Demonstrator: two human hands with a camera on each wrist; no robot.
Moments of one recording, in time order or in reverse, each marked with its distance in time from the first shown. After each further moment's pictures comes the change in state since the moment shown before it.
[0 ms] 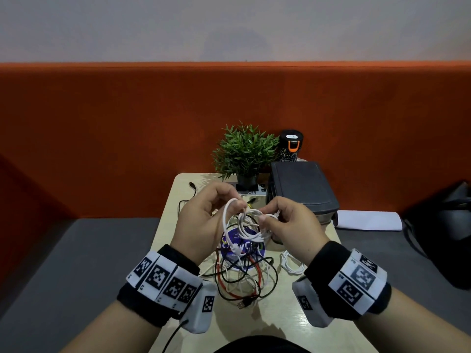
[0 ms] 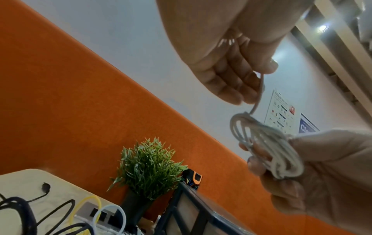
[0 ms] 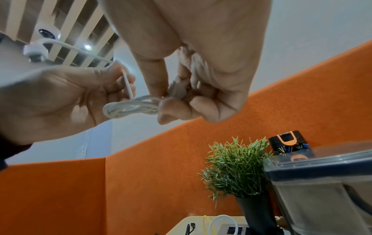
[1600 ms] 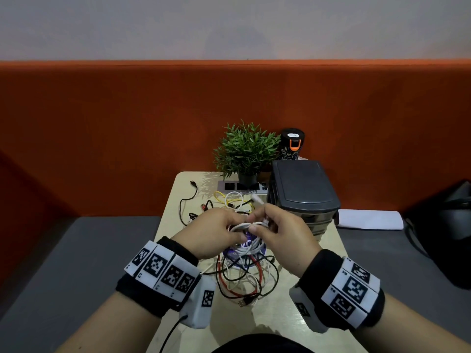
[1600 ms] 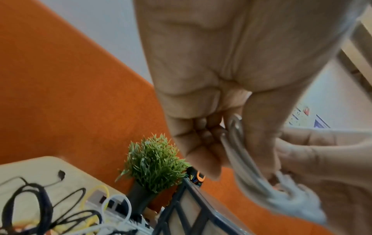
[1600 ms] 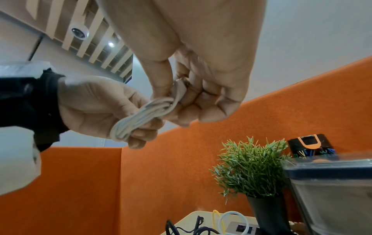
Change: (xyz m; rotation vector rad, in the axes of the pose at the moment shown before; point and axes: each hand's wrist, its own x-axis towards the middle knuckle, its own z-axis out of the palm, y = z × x) left_hand 0.011 -0.005 -0.006 0.522 -0.608 -0.369; right_hand -0.012 -0.005 0.012 -0.148 -0.079 -0.104
